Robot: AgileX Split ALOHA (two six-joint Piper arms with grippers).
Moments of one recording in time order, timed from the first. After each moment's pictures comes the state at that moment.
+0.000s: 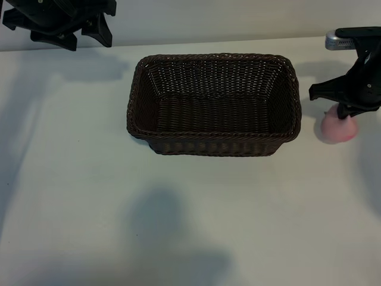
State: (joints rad) left arm -0.20 1.82 -1.70 -0.20 1.06 -0.07; right arm 0.08 1.83 -1.19 0.05 0.75 0.10
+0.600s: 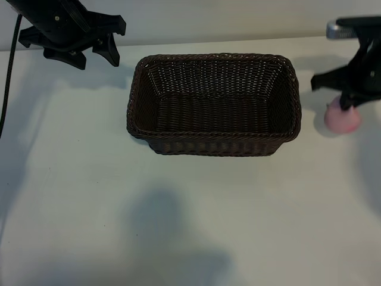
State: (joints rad) left arm -0.20 1.91 -1.70 -0.20 1.06 -0.07; right arm 0.08 1.82 -1.31 0.03 0.87 0.09
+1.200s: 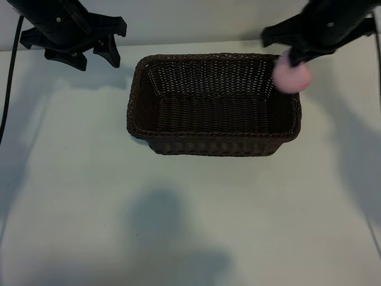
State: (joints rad) left arm -0.20 1.92 -1.70 -0.20 1.06 -0.07; right arm 0.28 1.83 -1.57 0.11 0.97 0.09
